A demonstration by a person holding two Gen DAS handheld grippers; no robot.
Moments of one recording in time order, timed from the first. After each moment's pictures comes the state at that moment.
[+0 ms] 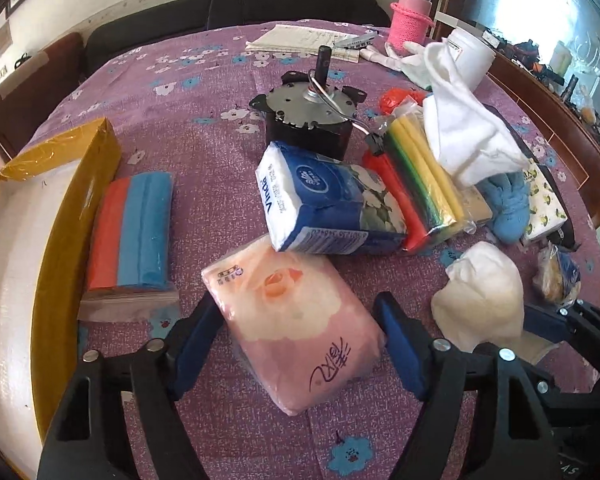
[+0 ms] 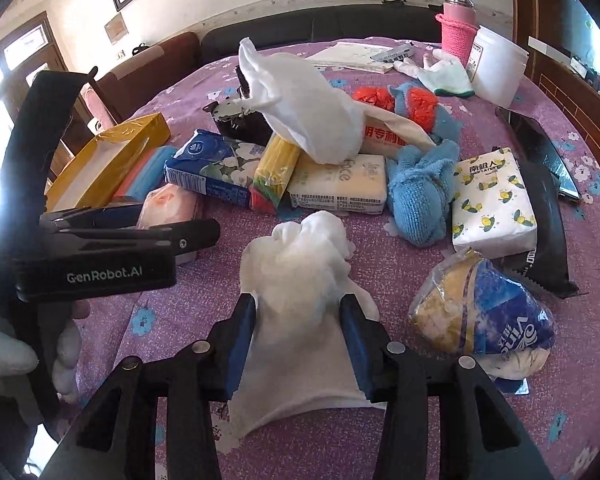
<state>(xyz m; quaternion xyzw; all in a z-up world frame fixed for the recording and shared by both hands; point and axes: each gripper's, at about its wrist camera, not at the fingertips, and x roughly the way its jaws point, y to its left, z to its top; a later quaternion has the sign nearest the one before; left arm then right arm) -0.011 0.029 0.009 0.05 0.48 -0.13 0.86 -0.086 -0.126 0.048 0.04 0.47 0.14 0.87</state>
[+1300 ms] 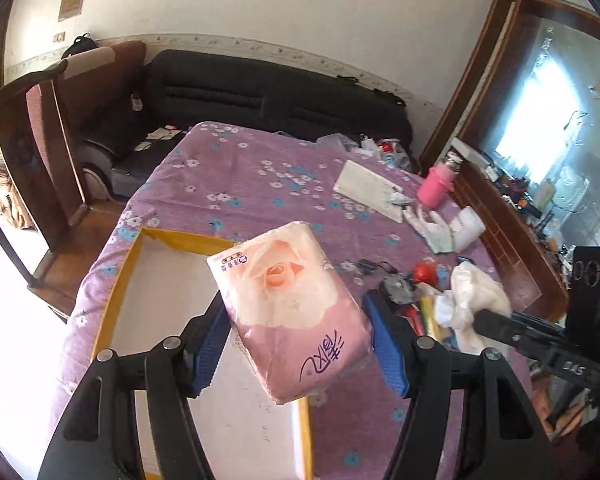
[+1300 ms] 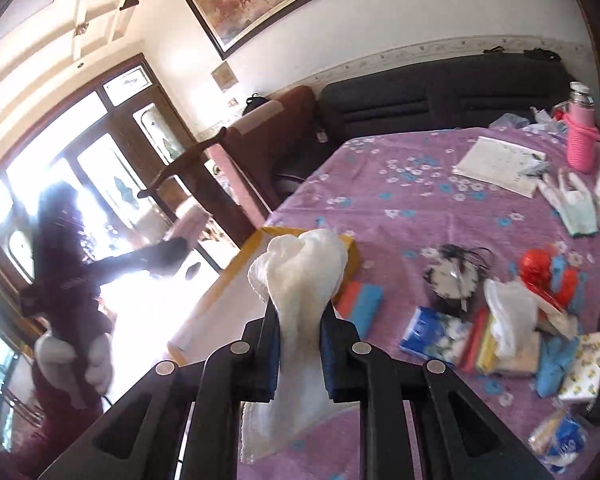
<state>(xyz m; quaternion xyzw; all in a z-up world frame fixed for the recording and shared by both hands) -0.010 0.248 0.190 -0.10 0.39 -0.12 0.91 -0.033 -0.012 0.212 0.14 0.38 0.34 0.85</state>
